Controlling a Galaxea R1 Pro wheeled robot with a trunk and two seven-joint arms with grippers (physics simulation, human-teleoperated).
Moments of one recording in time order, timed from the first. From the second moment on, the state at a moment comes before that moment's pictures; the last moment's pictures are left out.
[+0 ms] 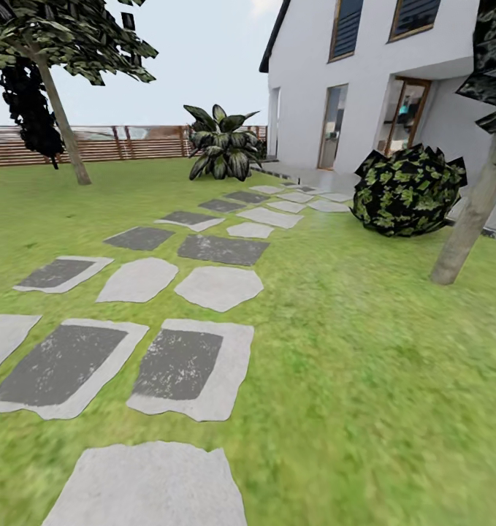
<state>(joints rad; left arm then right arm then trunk) -0.15 0.12 0.09 -0.36 0.10 -0.26 0.02 -0.08 -0.05 0.01 -0.50 0.01 -0.32 0.00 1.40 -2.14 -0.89</state>
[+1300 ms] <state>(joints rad) -0.15 0.13 0.09 -0.36 0.09 -0.26 0.02 -0.08 -0.05 0.01 -0.51 0.01 -0.32 0.00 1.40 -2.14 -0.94</state>
